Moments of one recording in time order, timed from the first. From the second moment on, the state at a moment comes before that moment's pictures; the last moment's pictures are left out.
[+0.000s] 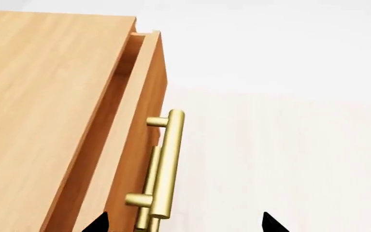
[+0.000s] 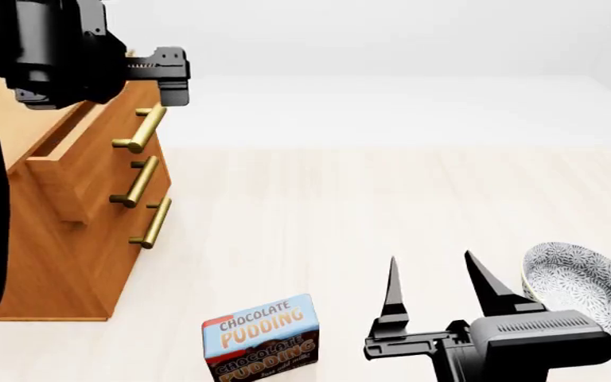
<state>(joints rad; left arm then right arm) -1.72 -0.30 0.30 -0.78 -0.93 -1.49 -0.63 -0.11 0.35 -0.24 -0.71 0.24 0.31 0.34</state>
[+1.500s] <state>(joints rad) -1.63 -0.36 0.40 -0.78 -0.90 -1.37 -0.63 -0.12 0.37 -0.26 -0.71 0.25 0.30 0.37</state>
